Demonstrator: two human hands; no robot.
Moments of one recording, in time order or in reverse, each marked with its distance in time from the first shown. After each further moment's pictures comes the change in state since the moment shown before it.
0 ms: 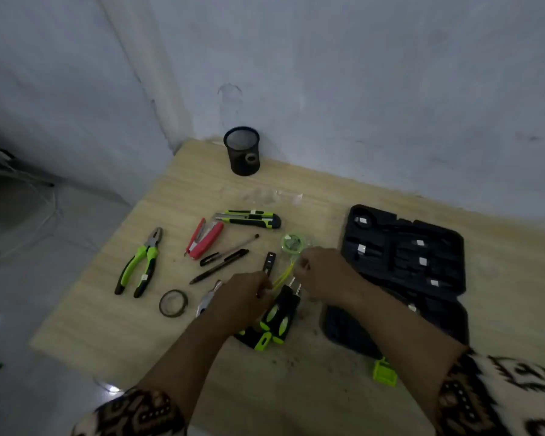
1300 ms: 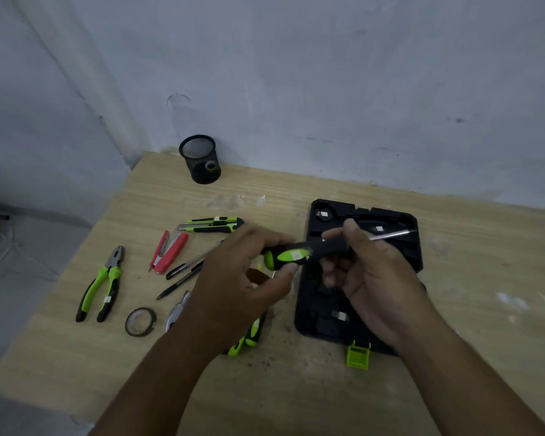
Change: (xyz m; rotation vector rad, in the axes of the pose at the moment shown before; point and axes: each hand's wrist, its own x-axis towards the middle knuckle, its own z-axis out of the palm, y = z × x) left_hand -0.059 0.119 -0.056 -0.370 0.361 0.538; right_hand -0.122 -0.009 -0.070 1.500 0.313 0.008
